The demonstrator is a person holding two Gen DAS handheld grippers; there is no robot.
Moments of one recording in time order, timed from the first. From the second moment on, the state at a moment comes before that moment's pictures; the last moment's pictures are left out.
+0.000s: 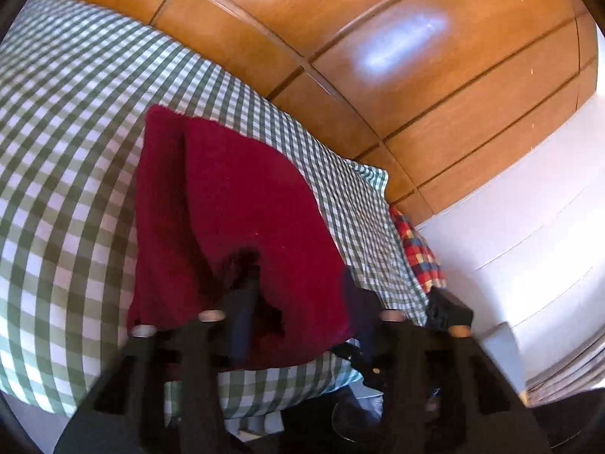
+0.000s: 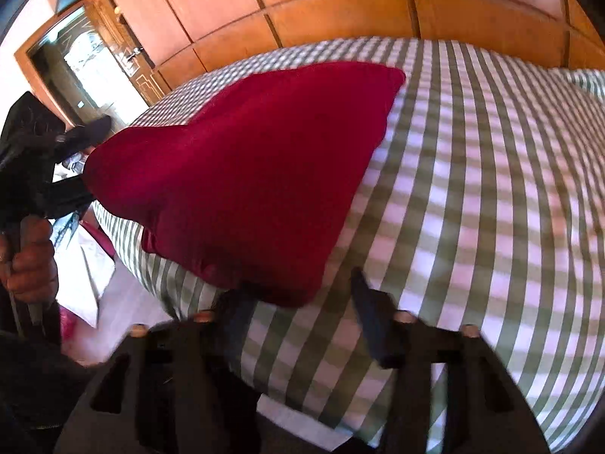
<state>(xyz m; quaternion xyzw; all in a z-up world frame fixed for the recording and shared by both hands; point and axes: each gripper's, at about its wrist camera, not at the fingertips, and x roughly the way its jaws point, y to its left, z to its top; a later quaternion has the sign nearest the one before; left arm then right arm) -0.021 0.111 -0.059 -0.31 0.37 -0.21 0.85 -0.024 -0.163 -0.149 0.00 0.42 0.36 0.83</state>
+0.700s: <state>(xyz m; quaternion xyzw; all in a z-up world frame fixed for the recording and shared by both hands) -0.028 0.149 -0.073 -0.31 0.34 -0.24 0.85 -0.034 -0.194 -0.153 -0.04 0.41 0.37 0.83</state>
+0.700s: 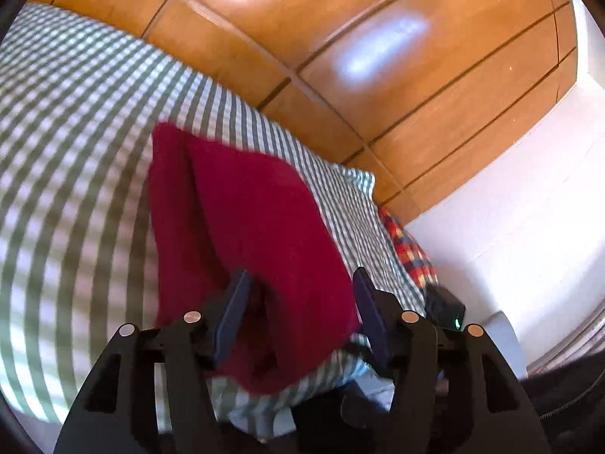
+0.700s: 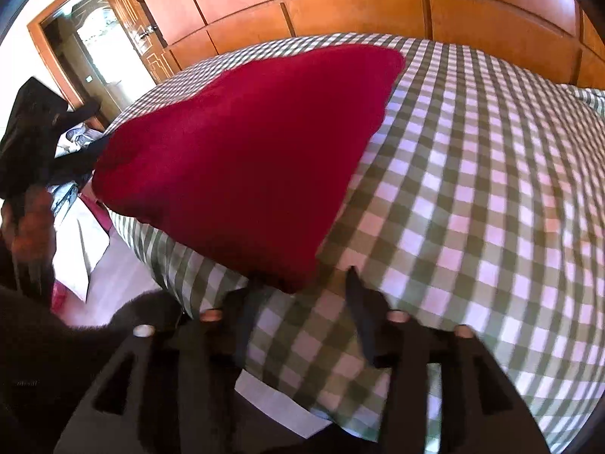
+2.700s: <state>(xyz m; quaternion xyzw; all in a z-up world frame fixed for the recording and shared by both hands) 0.004 0.098 -0.099 -0.10 0.37 -0.05 0.92 0.086 -0.073 -0.133 -0.07 0.34 0.29 0.89</state>
